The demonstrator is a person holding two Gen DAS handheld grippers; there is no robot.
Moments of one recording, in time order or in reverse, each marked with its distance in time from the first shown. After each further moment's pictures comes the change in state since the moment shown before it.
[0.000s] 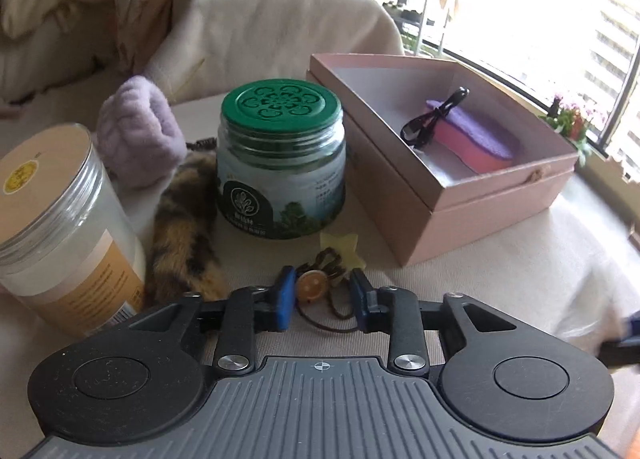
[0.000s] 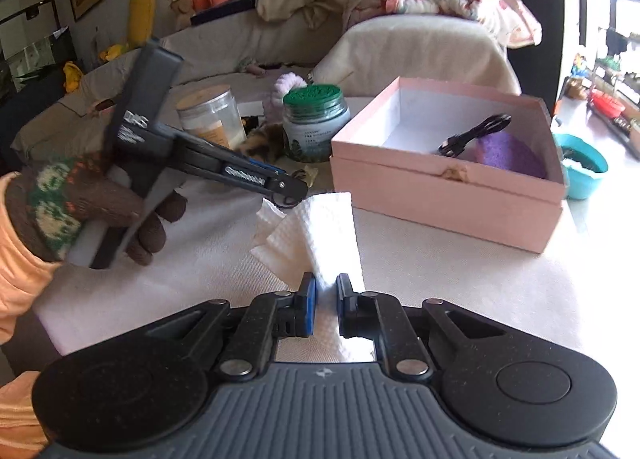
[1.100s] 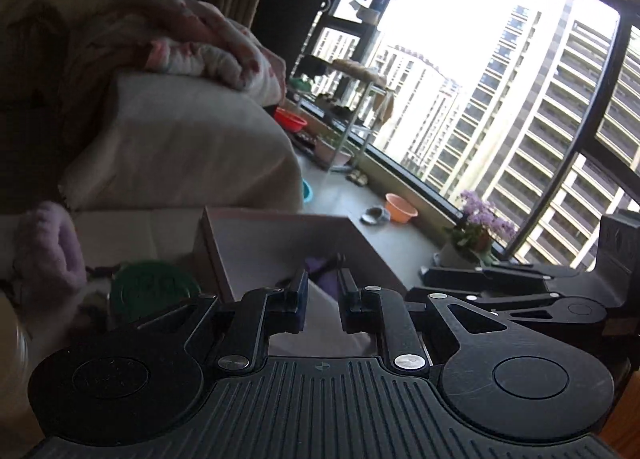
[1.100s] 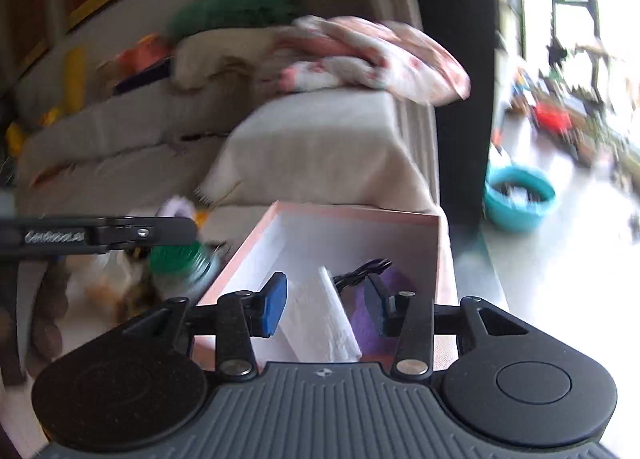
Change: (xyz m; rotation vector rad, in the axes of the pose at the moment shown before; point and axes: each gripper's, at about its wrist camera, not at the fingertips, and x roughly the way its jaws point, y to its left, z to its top) left arm -0.039 -0.018 0.069 -0.174 -0.237 -0.337; right arm 0.015 -0.096 0.116 0.054 -0.113 -0.137
